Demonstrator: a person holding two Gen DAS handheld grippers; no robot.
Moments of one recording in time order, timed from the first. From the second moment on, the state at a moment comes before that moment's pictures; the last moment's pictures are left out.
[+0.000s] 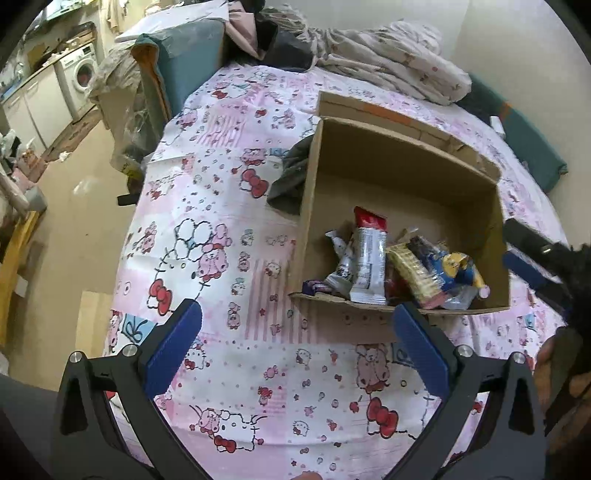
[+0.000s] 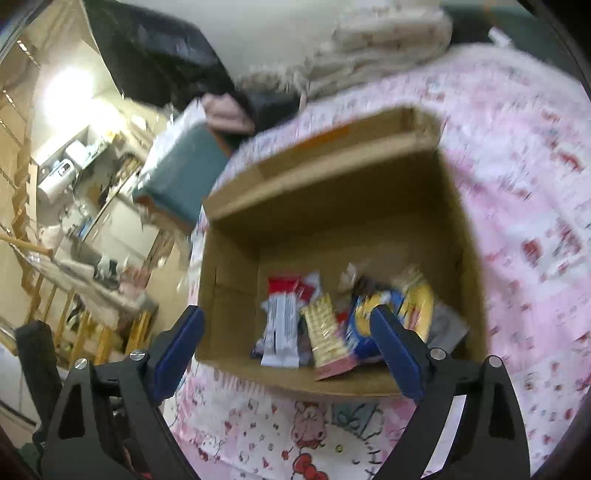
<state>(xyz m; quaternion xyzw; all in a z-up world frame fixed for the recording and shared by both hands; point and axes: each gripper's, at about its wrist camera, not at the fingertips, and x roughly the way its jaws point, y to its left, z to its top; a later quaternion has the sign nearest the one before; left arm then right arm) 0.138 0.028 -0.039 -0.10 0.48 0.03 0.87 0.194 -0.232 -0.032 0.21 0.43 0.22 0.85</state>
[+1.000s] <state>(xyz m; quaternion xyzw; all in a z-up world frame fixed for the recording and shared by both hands) 0.082 0.005 0.000 -0.03 0.39 0.00 0.92 0.083 -0.241 -0.005 0.06 0.37 0.06 0.92</state>
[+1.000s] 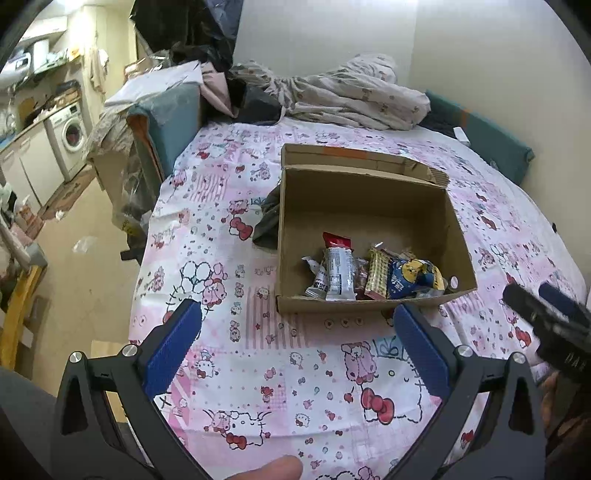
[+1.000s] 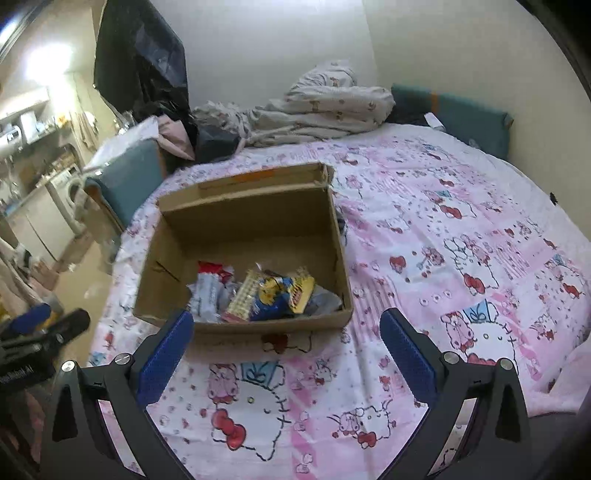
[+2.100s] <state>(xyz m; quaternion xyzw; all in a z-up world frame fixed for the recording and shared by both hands) 0.085 0.002 -0.002 -0.03 0.40 0.01 0.92 0.081 -0.231 -0.007 0.05 0.38 0.05 0.92</state>
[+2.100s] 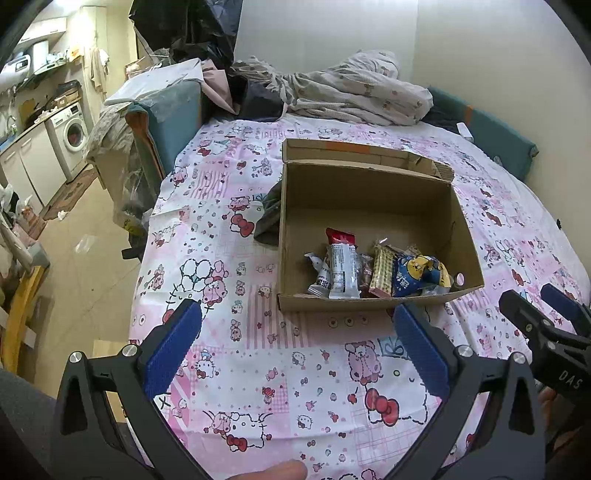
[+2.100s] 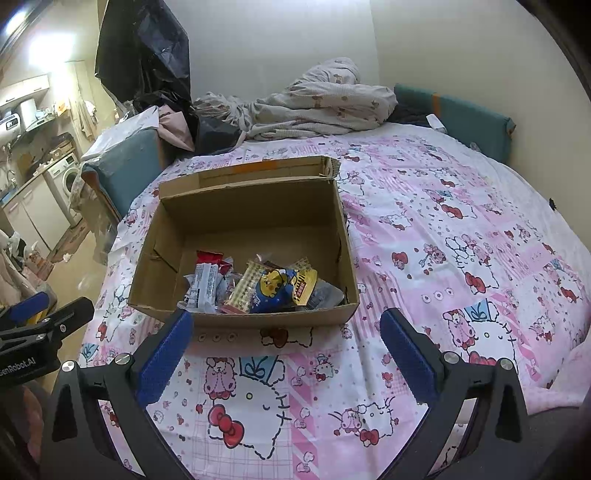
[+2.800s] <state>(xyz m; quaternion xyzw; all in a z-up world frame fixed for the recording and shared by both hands) 0.085 0.003 -0.003 -0.03 0.40 0.01 0.92 0.081 -0.228 -0.007 0.04 0.38 0.06 0.92</state>
